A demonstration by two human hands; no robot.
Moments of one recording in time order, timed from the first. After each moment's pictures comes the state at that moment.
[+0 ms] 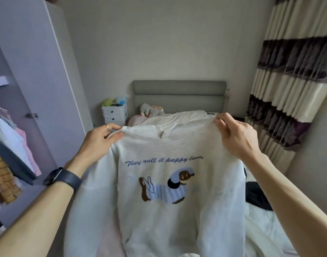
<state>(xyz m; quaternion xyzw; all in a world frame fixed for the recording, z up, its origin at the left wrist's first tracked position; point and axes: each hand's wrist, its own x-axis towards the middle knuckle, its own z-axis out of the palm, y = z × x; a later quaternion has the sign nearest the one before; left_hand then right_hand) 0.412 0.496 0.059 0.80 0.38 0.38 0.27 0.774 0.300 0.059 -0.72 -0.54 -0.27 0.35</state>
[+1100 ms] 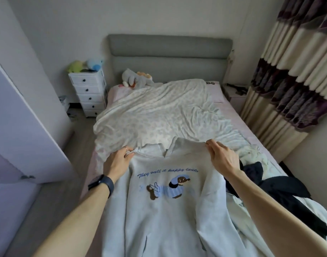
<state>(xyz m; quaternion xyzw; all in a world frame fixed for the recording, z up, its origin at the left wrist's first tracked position) 0.605 0.813 -0.207 0.80 0.48 0.18 0.31 0.913 0.577 -0.153 -0.86 -0.47 -0.09 0.17</state>
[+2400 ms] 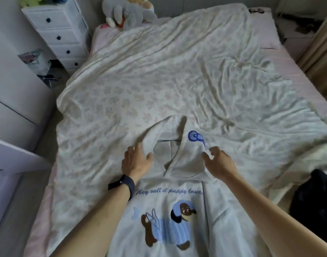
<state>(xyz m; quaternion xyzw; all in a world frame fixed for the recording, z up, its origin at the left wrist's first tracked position) 0.855 0.988 -0.482 0.75 0.59 -0.04 0.29 1.087 0.835 -0.492 -0.90 -0.30 0.29 0.14</state>
